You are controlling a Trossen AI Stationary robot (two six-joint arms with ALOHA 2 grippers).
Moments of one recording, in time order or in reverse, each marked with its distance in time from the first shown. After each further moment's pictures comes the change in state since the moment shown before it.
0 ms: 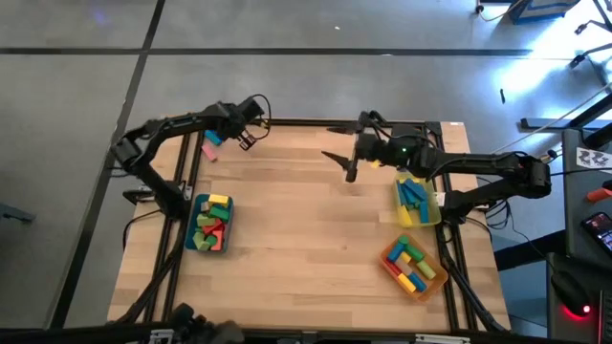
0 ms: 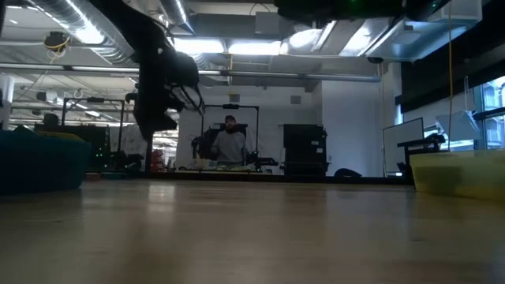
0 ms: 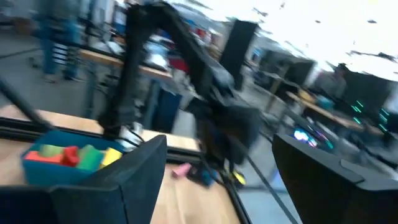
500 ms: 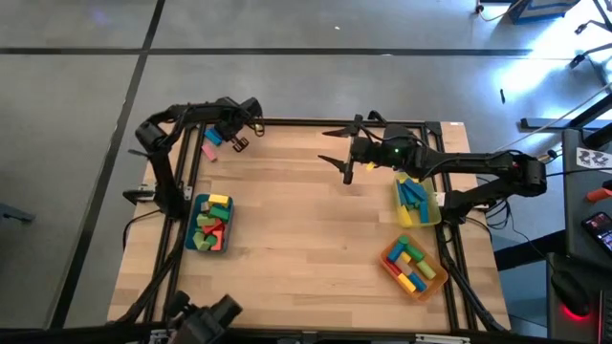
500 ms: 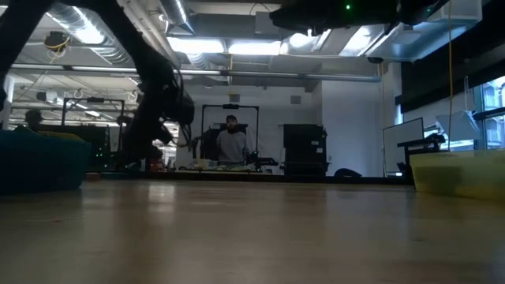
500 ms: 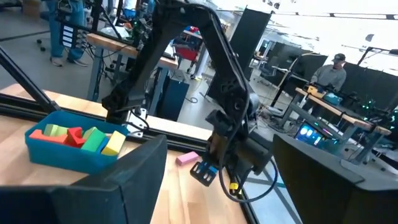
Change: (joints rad) left arm 0.148 0.265 0.071 -0.134 -0.018 -0.036; right arm 0.000 0.044 0.000 -0.011 -0.027 -0.040
